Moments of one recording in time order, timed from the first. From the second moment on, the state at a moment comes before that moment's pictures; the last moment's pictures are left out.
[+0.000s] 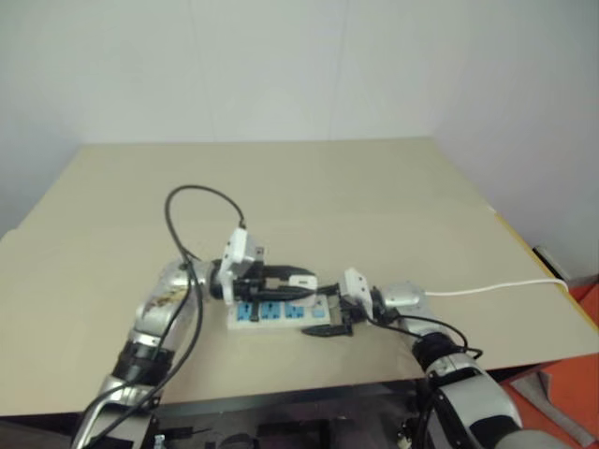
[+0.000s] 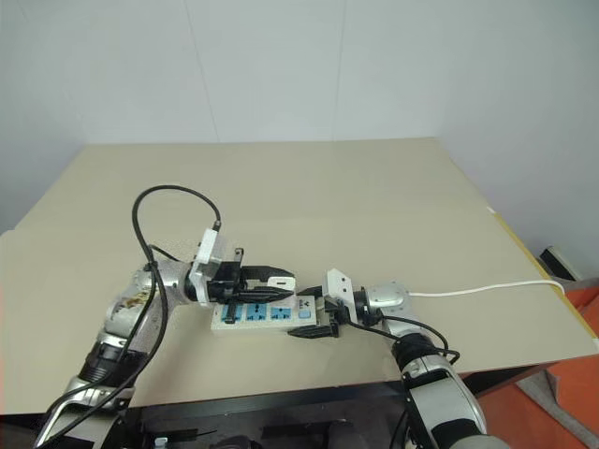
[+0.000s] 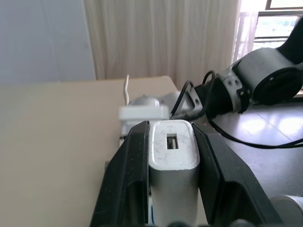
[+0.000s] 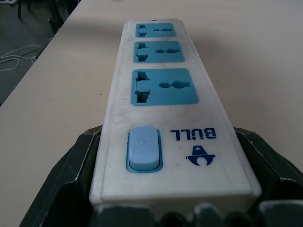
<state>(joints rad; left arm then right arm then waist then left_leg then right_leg) -0.49 0.45 -0.12 0.02 -0.47 0.26 -1.32 -0.68 -0.26 0.19 0.88 0.13 -0.42 1.43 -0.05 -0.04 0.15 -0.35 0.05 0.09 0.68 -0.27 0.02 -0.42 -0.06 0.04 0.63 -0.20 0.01</state>
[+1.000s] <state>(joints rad) -0.47 0.42 -0.16 0.18 -0.39 0.07 -1.35 -0.68 -0.26 0.19 0.88 0.13 -0.42 1.42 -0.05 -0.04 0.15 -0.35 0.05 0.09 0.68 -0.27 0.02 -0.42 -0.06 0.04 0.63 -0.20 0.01</state>
